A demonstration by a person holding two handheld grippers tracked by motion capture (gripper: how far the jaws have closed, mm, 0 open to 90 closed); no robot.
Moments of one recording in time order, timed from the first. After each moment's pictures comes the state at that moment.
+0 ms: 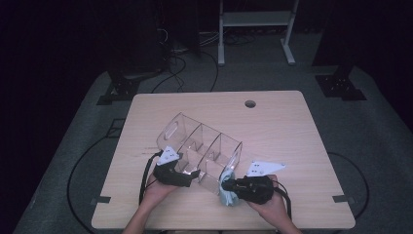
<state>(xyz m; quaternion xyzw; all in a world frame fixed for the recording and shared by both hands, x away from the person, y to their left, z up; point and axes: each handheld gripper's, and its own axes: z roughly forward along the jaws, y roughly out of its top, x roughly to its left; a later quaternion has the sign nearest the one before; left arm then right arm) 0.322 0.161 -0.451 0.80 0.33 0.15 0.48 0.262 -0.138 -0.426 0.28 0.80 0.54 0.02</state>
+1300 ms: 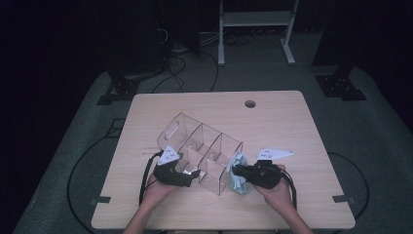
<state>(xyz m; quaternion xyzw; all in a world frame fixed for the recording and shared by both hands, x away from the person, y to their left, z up) 0.323 0.160 -0.451 0.80 0.33 0.15 0.47 0.300 -0.166 -0.437 0.35 0.77 0.53 0.03</state>
